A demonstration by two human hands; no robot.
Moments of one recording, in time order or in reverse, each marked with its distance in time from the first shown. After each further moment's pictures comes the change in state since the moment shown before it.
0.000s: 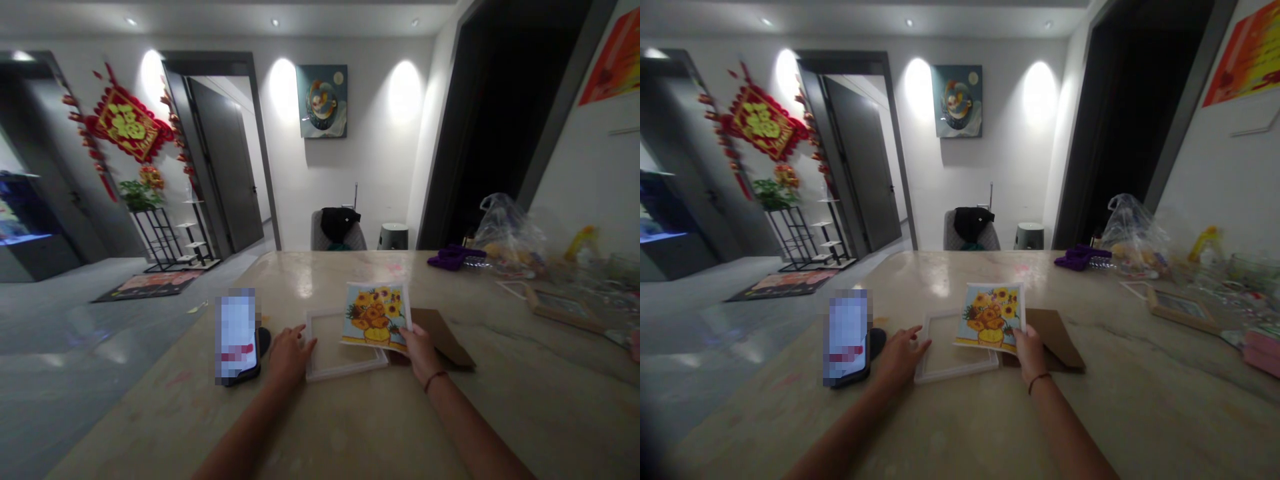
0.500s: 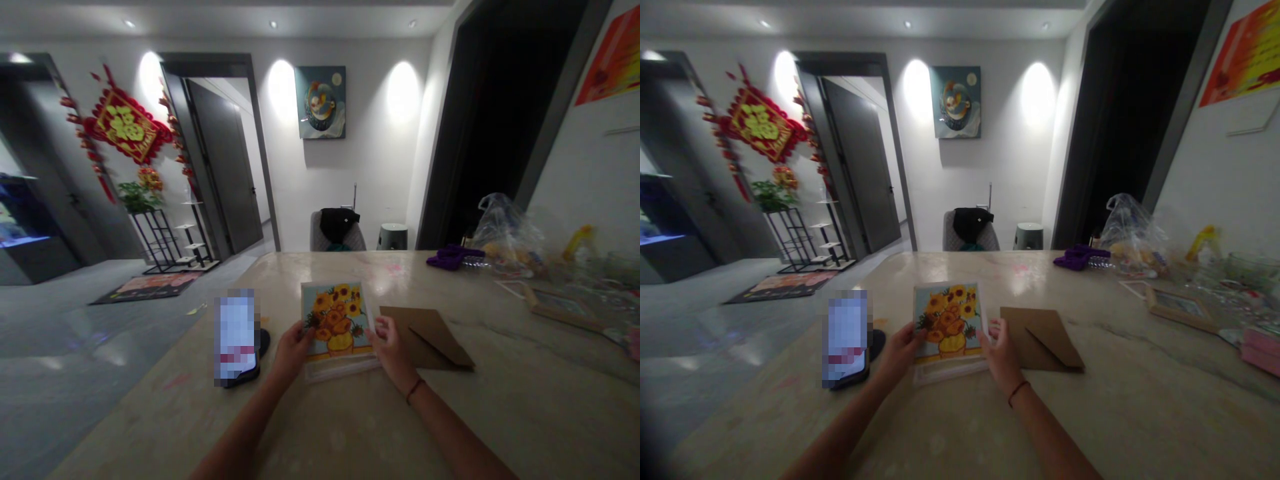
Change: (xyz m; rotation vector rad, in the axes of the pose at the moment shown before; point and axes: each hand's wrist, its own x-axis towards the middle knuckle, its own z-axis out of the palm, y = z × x) left_hand 0.006 0.007 0.002 -0.874 -0.123 0.102; right_hand -0.041 -0.002 0.035 -0.361 -0.241 -0.265
